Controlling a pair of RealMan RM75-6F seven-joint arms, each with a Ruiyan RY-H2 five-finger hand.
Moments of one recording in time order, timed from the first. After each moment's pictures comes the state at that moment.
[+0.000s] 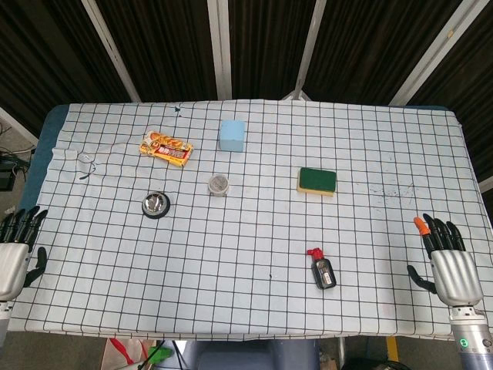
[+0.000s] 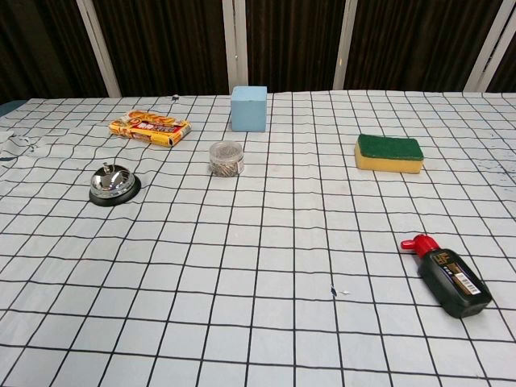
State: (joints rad) left arm -0.10 -1.15 -0.07 -1.64 1.48 1.47 0.17; right arm 0.11 -1.14 0.06 -1.60 -1.49 1.45 -0.07
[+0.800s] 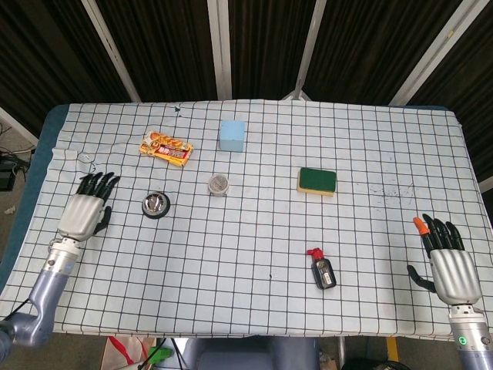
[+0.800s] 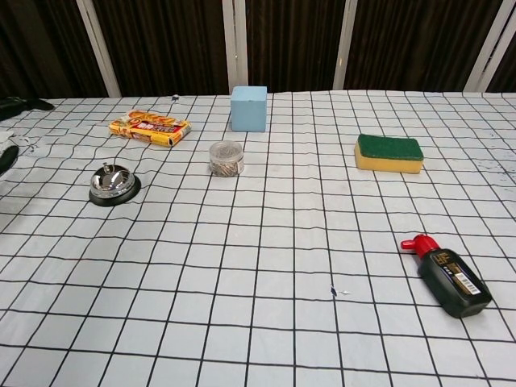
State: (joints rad) left arm -0.45 -1.49 -0.17 -1.17 1.44 1.13 0.08; right arm 0.12 -1.14 0.06 -1.60 -1.48 1.42 -0.08
